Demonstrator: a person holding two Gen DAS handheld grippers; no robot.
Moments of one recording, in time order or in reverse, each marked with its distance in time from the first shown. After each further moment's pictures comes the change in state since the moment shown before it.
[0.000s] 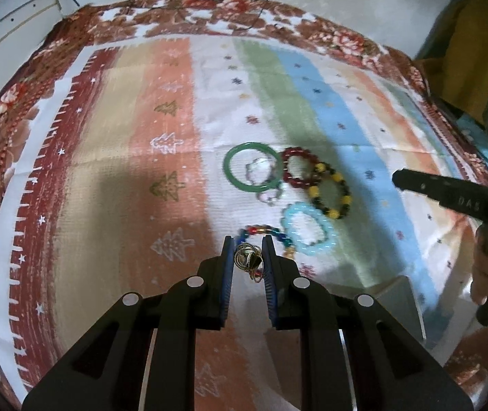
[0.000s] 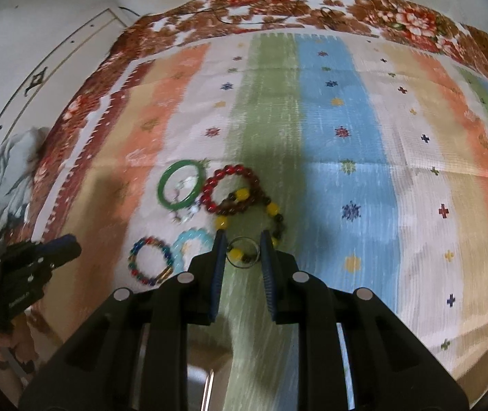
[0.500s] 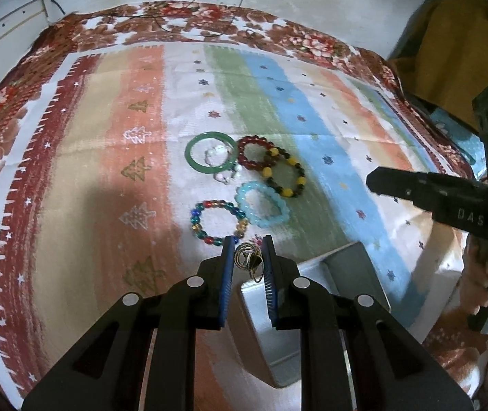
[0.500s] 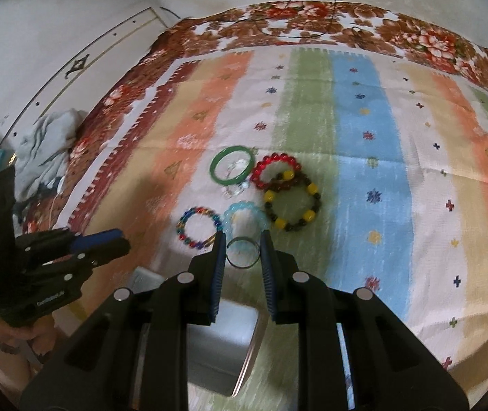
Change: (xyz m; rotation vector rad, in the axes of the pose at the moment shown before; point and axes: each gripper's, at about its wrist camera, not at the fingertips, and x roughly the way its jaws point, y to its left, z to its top) left arm -0.024 -0.030 -0.037 0.035 -0.033 -0.078; right arm -0.044 0.035 -0.042 -0.091 -0.041 0.087
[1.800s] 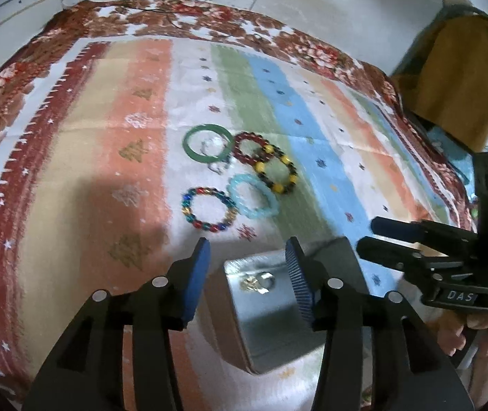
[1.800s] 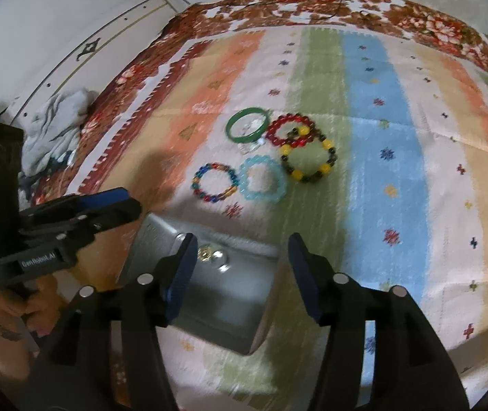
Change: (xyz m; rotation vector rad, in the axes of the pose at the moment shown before) left arm -0.004 0.000 -0.016 -0.094 -0.025 -0.021; right arm 0.001 0.006 -0.044 -0.005 0.039 0.026
